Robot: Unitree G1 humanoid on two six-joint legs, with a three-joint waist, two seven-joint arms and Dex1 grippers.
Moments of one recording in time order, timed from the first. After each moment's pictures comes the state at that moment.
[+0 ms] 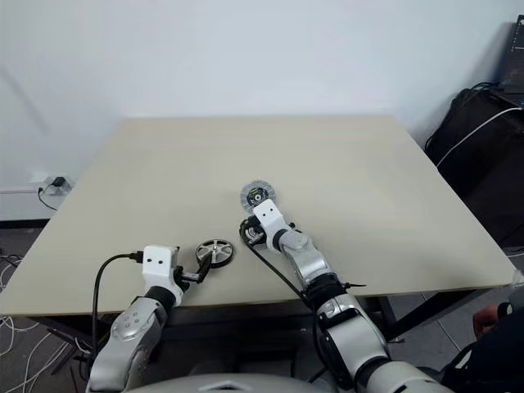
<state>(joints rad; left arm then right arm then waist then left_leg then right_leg) 0.30 0.13 -0.02 -0.31 -0.10 0.31 -0.19 -0.53 -0.01 0.24 0.67 -0.07 0.25 0.36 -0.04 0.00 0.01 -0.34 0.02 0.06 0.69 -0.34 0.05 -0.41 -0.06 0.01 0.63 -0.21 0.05</state>
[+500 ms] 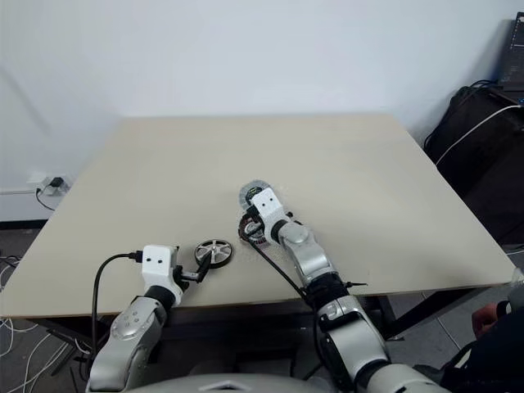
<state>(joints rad) 0.30 0.12 -0.02 -0.31 -0.10 0.32 -0.20 -0.53 0.02 0.21 0.51 -0.04 0.25 0.38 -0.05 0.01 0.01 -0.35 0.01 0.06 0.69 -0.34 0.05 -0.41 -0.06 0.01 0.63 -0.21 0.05</state>
